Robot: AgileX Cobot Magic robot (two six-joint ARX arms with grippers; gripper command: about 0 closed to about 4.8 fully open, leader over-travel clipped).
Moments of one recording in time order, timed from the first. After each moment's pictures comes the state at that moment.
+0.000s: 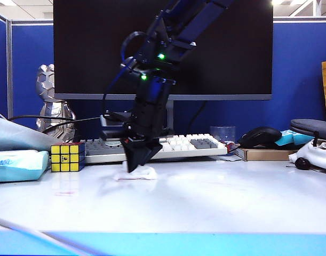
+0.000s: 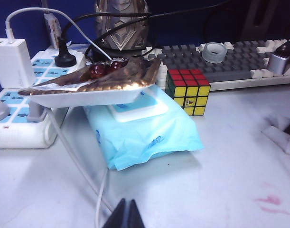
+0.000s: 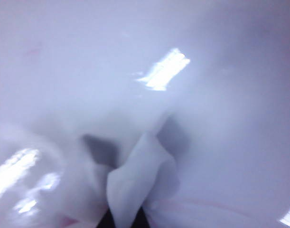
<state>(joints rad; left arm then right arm) -0.02 0.00 0.01 -0.16 0.02 -0.01 0.65 2.39 2.04 -0.79 0.00 -0.10</state>
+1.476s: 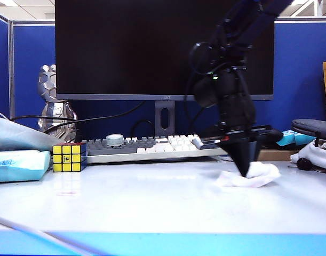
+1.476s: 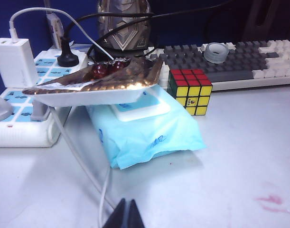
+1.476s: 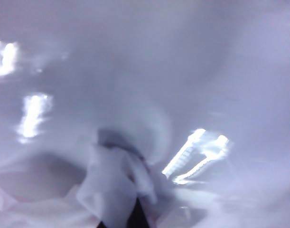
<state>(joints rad) -0.02 0.00 0.01 -0.16 0.02 -0.01 0.36 2.37 2.05 -1.37 0.11 -0.10</state>
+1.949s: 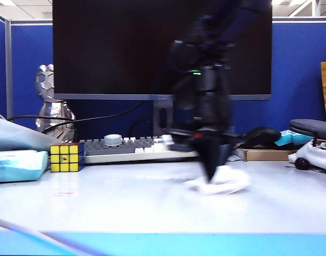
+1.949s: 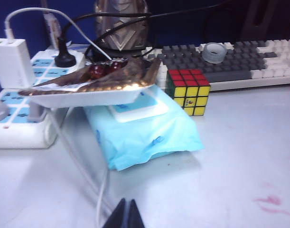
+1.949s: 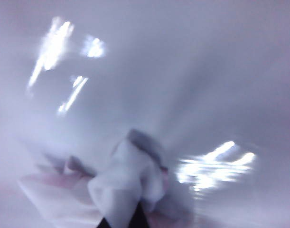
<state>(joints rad) -0.02 0.00 0.01 -0.16 0.02 -0.01 0.49 2.37 2.05 -1.41 -0.14 -0.15</state>
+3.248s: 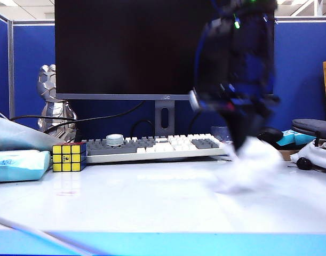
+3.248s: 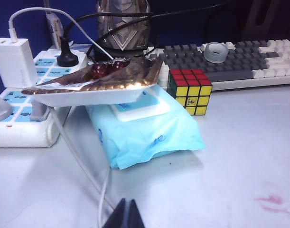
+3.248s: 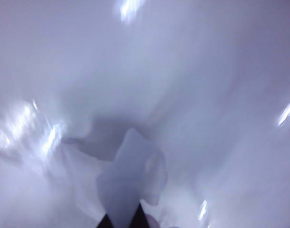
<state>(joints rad) -0.02 0.00 0.01 -0.16 0.02 -0.01 0.46 1.86 1.45 -0.99 0.02 -0.10</state>
